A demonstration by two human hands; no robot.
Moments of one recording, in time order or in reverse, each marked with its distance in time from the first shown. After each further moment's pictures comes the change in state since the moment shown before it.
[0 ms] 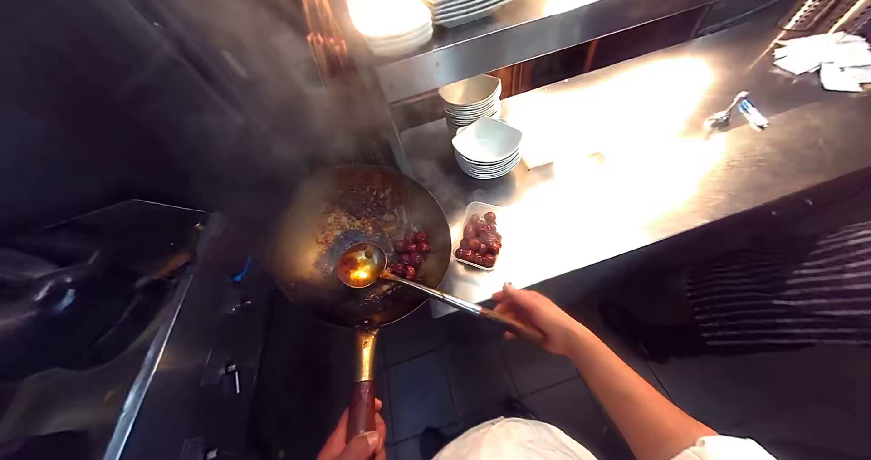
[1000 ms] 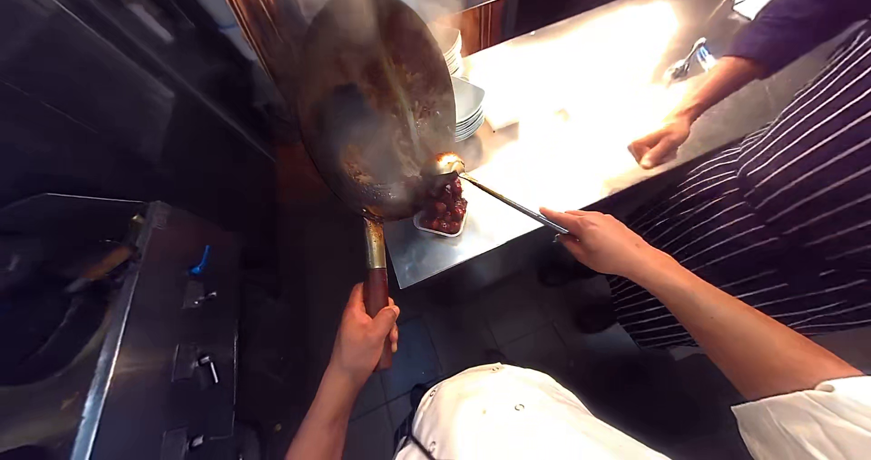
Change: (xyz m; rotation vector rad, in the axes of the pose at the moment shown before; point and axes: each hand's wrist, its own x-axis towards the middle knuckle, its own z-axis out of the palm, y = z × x) left_hand 0.106 0.023 0.091 0.565 0.102 0.187; right_hand -0.103 -0.080 -0.094 -1.494 0.433 -0.341
